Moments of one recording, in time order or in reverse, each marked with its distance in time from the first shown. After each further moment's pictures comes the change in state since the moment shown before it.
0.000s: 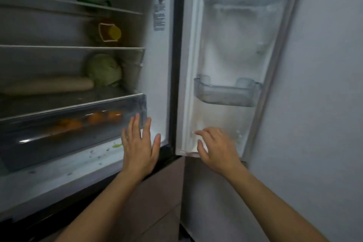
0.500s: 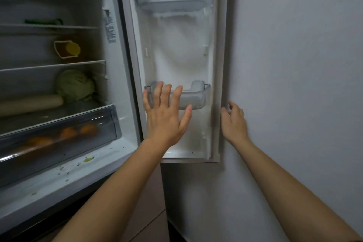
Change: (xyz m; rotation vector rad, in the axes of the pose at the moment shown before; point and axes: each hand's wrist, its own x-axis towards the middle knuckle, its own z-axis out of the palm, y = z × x) left_hand 0.073 0.208 0.002 0.119 0.178 0.323; right_hand 0.013 0.147 -0.078 0.492 0.033 0.891
